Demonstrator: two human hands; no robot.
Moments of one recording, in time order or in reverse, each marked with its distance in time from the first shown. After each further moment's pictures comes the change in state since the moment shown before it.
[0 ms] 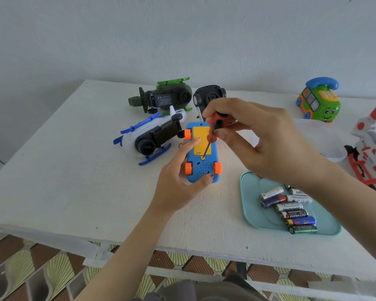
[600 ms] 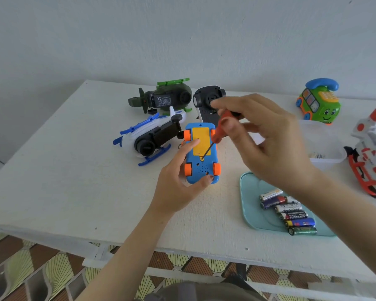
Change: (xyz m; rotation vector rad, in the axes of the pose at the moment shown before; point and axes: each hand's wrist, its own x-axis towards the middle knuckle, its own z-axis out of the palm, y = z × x) left_hand -0.001 0.001 0.000 -0.016 -0.001 -0.007; right_hand -0.005 0.004 0.011 0.039 0.265 0.027
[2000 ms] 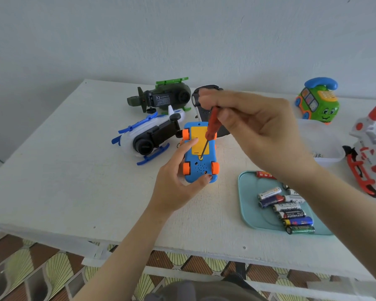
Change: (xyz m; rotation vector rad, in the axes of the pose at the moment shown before) left_hand 0.000 0.003 0.001 0.015 0.008 0.005; right_hand 0.009 0.000 0.003 0.277 -0.062 0.110
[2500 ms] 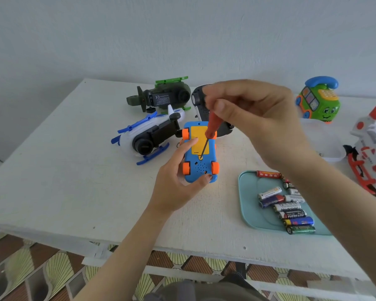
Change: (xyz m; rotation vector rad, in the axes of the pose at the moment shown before) left_hand 0.000 0.000 0.000 -0.008 -0.011 -0.022; right_hand 0.011 0.001 -0.003 0.246 0.067 0.077
